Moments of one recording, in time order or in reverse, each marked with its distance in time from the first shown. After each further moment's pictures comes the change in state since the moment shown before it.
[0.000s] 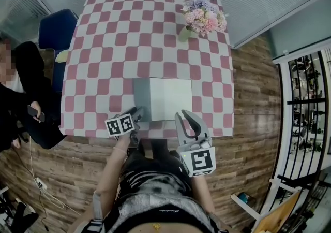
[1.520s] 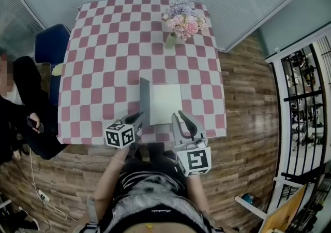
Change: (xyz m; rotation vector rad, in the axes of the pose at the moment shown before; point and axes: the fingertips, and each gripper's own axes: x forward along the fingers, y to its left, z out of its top) left arm -0.026 -0.115 0.022 0.367 -0.032 -0.139; right arm -0.027 -0.032 0.011 0.010 -0.095 -0.088
